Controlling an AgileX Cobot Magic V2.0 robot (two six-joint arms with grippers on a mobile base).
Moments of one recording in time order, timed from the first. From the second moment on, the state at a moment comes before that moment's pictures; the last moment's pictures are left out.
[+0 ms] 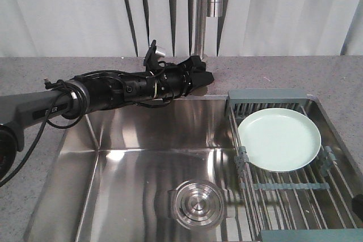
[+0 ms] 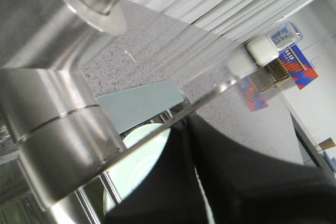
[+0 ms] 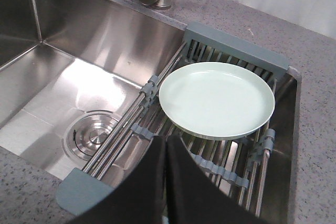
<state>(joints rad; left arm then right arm) -0.40 2.24 -1.65 1.23 -0.67 -2.12 -0.09 0.29 -0.41 0.57 0.75 -0.81</state>
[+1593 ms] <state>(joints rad) -0.10 1.44 -0.99 1.71 -1.02 -2.12 -0.09 0.29 -0.41 0.57 0.72 -0.81</state>
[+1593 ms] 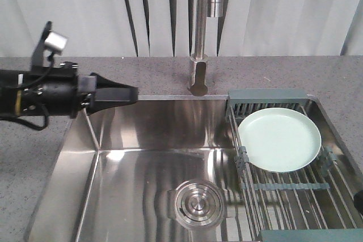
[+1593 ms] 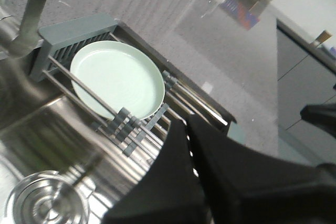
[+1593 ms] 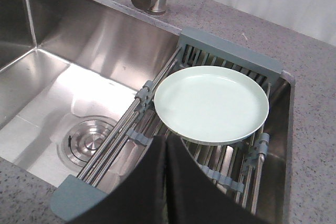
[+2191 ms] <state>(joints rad) 0.04 0.25 -0.41 1.77 -0.67 -2.12 0.09 0.32 -0.41 0.66 0.68 -0.85</state>
